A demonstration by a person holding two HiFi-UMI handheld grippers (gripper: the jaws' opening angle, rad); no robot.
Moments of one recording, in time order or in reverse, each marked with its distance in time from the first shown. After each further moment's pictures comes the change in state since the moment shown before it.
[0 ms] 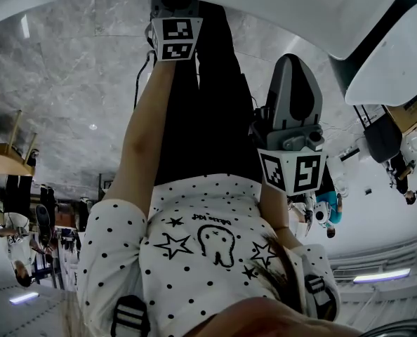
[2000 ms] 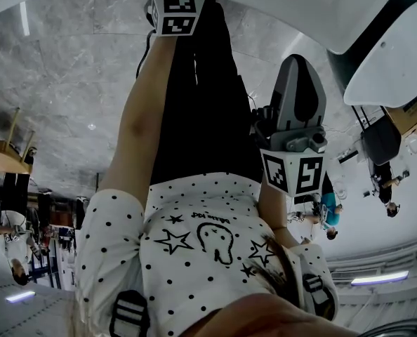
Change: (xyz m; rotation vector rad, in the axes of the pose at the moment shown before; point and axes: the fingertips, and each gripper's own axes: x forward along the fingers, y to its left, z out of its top) left arm 0.027 0.009 0.045 0.032 -0.071 0.017; right arm -0.015 -0.008 0.011 0.000 -0.026 -0.010
